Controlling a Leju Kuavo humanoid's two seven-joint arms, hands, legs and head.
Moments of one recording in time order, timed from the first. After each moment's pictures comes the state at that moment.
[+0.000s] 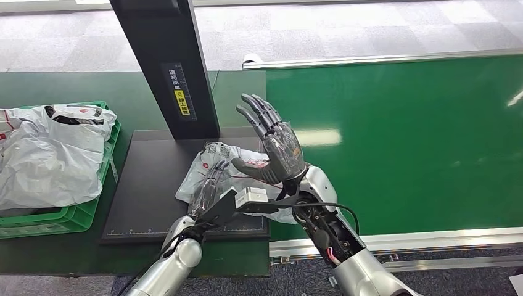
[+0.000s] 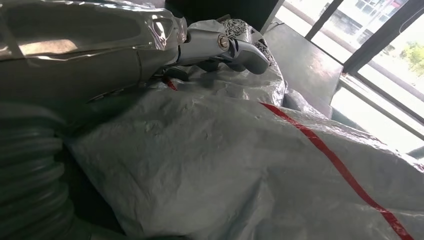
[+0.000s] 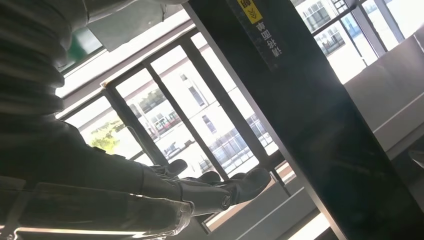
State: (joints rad) left arm -0.37 -0.19 -0.28 -0.93 -0.68 0.23 -0.19; right arm -0.62 0.14 0.57 -1.00 0.50 -0.55 -0.64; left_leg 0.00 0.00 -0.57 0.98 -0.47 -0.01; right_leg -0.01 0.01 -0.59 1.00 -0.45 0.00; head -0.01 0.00
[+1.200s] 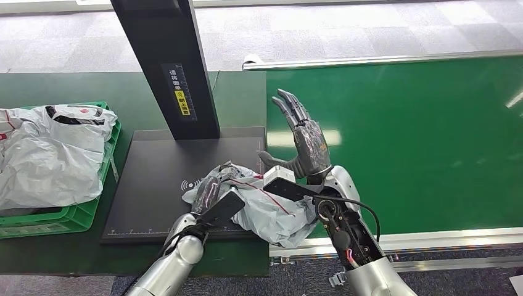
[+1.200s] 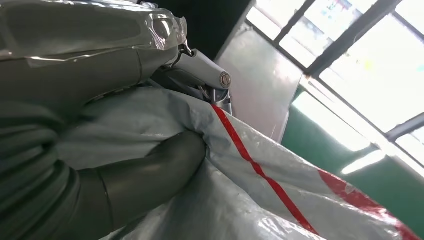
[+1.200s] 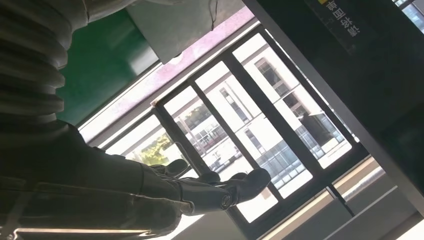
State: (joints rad) left arm -0.38 -0.21 -0.25 -0.94 -0.63 0.25 -0.35; right arm -0.55 0.11 0.39 -1.11 0.54 -0.38 -0.53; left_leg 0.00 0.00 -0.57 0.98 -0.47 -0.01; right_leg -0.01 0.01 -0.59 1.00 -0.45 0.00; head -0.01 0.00
